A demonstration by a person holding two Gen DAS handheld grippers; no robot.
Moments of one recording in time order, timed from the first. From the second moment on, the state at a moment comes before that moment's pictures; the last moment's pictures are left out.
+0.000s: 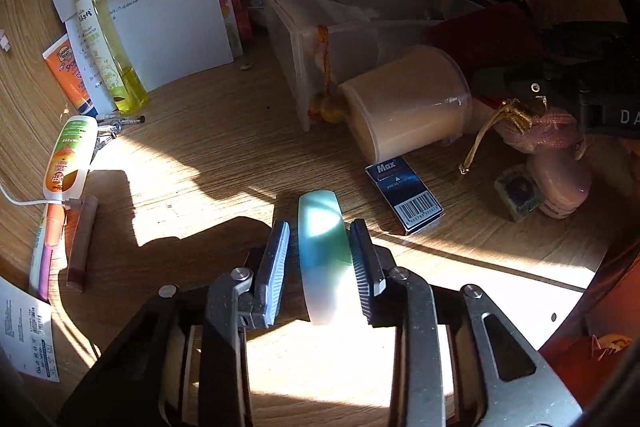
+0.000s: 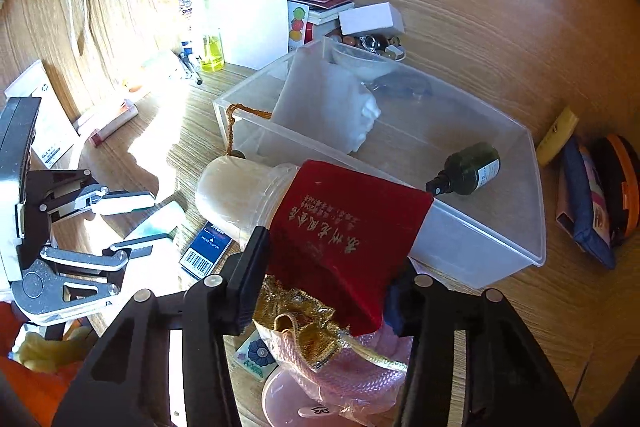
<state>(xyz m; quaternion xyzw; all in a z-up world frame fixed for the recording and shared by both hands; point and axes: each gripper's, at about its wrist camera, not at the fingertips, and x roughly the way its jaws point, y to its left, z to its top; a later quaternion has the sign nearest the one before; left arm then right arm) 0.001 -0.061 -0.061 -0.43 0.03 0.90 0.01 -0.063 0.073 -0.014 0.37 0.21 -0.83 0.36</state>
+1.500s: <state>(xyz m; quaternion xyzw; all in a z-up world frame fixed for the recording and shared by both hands) -0.056 -0.052 0.036 -0.31 -0.01 0.95 0.01 -0.100 0.135 0.048 0.30 0.12 -0.89 0.34</state>
